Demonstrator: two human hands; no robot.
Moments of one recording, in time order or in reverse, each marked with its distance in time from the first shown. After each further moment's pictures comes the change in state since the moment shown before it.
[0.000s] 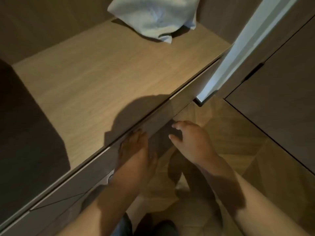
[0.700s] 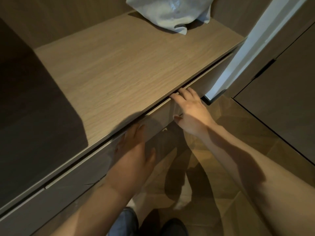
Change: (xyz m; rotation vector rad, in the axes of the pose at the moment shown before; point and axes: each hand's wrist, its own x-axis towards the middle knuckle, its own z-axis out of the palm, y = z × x) left_hand -0.043 -0.035 -0.001 -0.112 0.136 0.052; right_hand 0.034 -0.019 0.013 -0.136 0.046 -0.151
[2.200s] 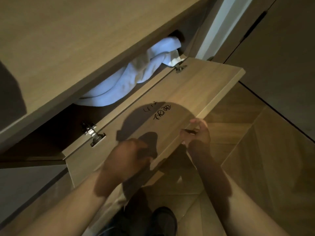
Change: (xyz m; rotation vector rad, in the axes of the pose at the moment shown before) left_hand -0.017 -0.023 0.103 0.058 -0.471 0.041; right_hand -0.130 0.057 0.121 1.207 0.366 0.857
